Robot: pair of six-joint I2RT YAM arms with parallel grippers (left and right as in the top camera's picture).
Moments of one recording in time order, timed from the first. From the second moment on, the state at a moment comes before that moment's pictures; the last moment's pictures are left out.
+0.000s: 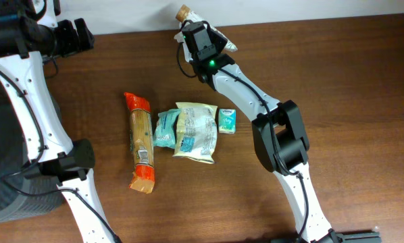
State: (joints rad) left arm 0.16 2.43 3.13 -1.69 0.22 -0.09; right arm 0.45 2.46 2.10 -0.26 0.61 -0.71
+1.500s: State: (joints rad) left arm 0.16 2.43 3.13 -1.69 0.22 -0.09; right arm -0.43 1.94 1.54 -1.11 0.16 0.40
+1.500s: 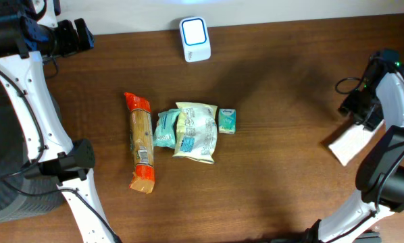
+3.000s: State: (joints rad) left arm 0.16 2.43 3.13 -1.69 0.22 -0.09; right arm 0.24 2.15 1.70 -0.88 -0.07 -0.78
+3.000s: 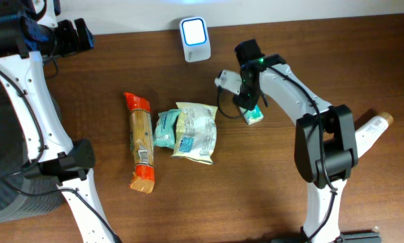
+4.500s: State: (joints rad) left arm 0.16 2.43 3.13 -1.69 0.22 -0.09; right arm 0.19 1.93 1.70 -0.91 -0.29 -0.35
